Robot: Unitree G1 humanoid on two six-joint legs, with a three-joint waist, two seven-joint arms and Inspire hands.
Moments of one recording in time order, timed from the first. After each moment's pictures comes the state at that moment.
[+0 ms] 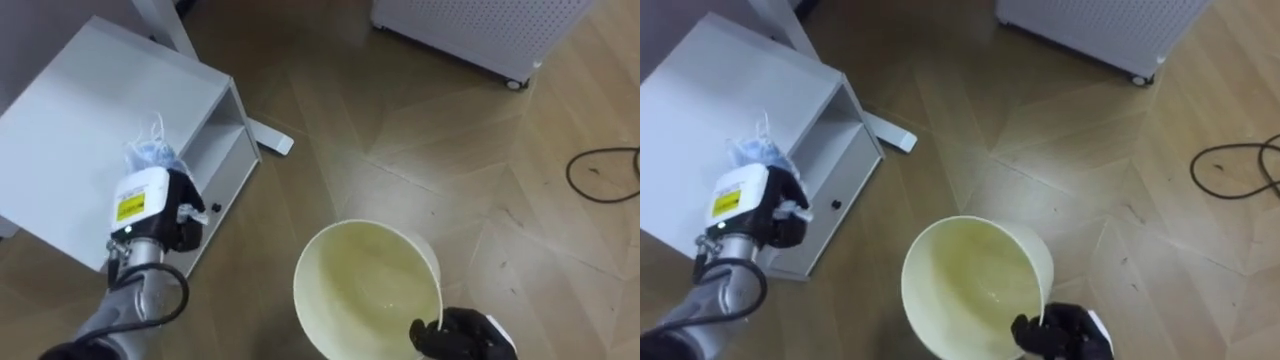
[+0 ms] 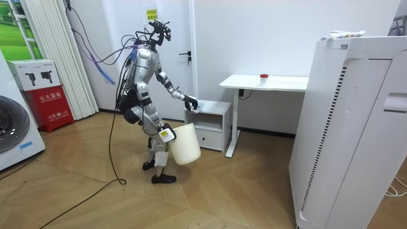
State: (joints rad) left arm -0.63 0.36 -0.43 1.09 0.39 -0.16 0.60; right arm -0.22 -0.32 0.45 0.93 0.61 -0.16 -0.04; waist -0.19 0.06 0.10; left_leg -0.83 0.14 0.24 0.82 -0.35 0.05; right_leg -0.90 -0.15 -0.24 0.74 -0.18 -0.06
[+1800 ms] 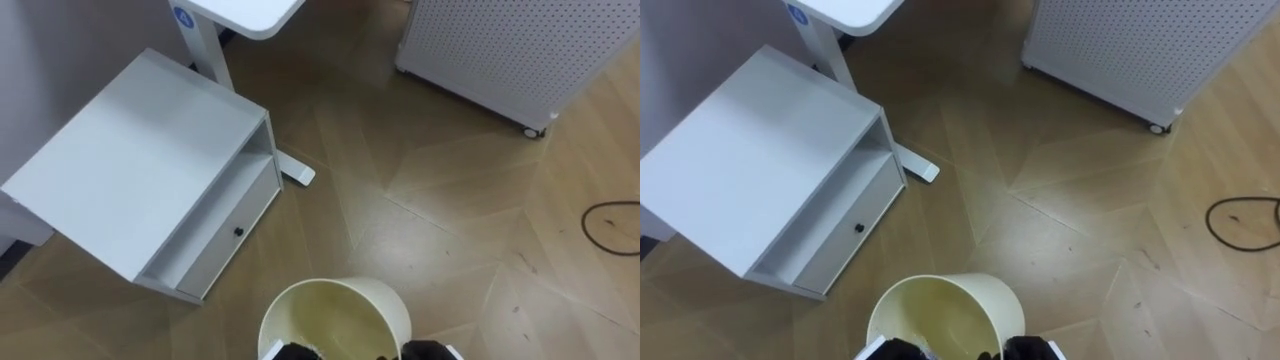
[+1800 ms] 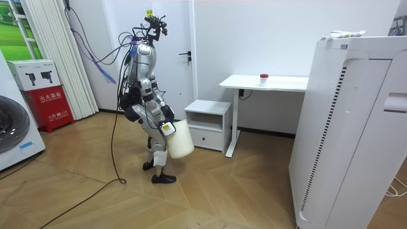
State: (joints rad) left arm -0.24 0.16 -0.65 1.02 -0.07 -0.27 0.06; right arm -0.22 -0.19 0.49 1.08 0.54 -0.22 -0.01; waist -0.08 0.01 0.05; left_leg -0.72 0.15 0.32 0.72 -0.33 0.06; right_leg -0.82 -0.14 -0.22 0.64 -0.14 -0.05
